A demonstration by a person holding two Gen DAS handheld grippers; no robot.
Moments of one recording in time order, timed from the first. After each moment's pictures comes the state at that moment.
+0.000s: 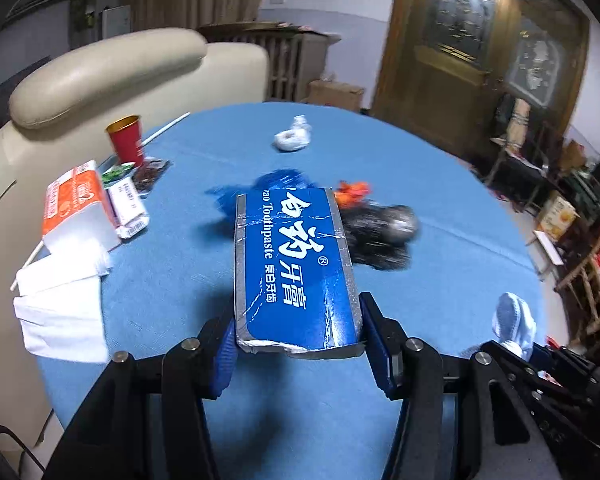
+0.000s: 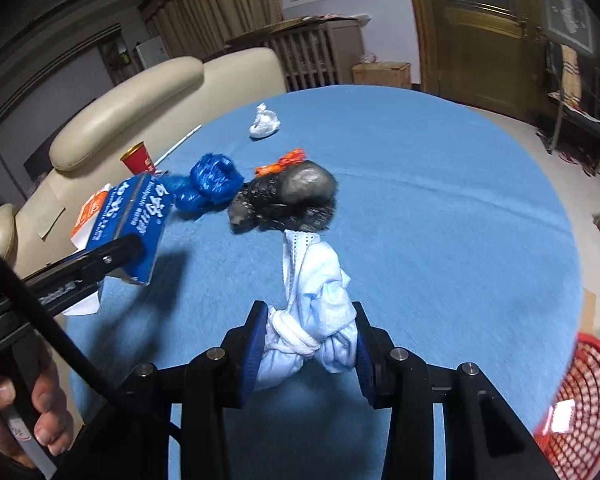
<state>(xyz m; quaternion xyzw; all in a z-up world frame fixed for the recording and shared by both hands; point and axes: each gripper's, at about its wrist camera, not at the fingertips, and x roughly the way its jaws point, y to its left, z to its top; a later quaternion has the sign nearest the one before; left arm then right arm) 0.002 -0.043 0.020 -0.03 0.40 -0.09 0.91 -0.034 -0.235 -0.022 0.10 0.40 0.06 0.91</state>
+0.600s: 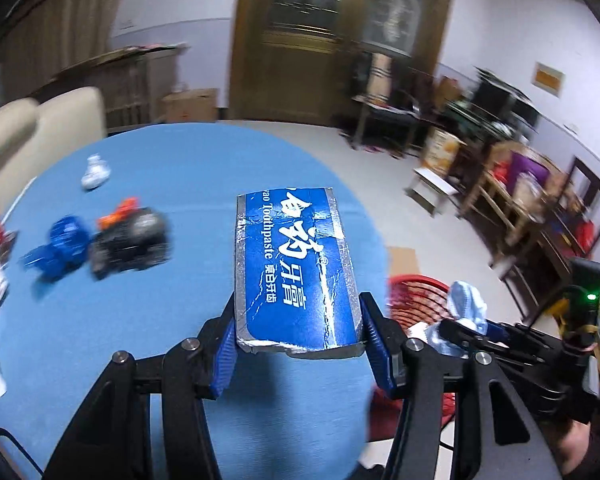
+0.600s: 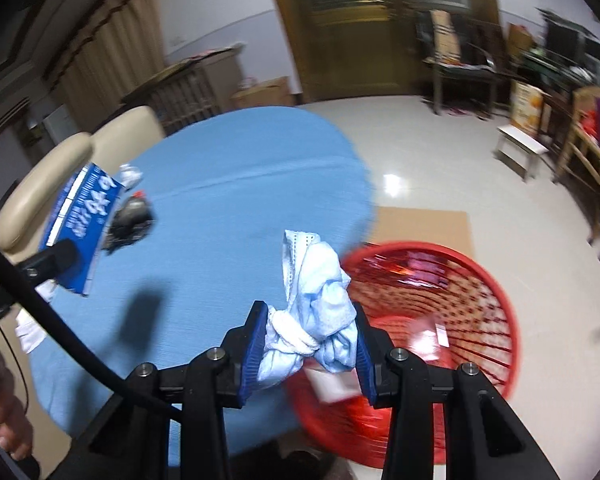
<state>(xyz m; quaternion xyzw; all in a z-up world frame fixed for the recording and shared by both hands) -0.070 -0.222 0.045 0.06 0.38 -0.32 0.87 -0.175 -0.410 -0.033 0.19 0.38 -0.12 0.90</state>
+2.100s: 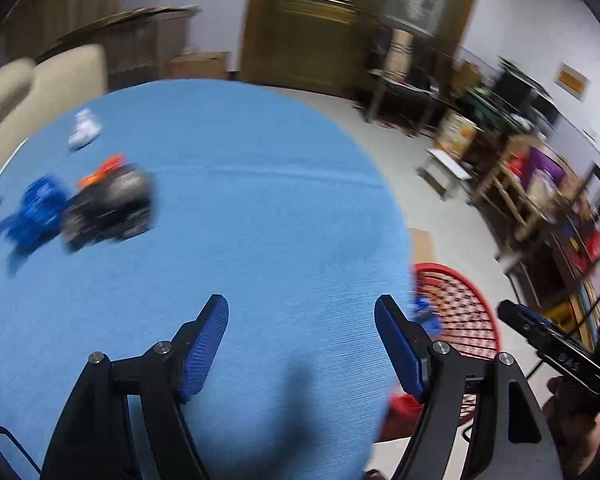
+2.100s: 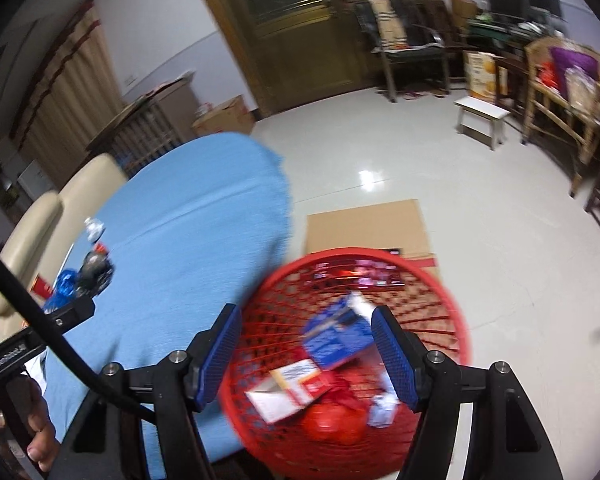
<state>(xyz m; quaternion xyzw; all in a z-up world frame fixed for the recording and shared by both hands) -0.033 -0.209 0.013 0.03 0.44 -0.27 0.85 -0.190 -0.477 -0.036 0.26 0.35 -0.16 0.89</state>
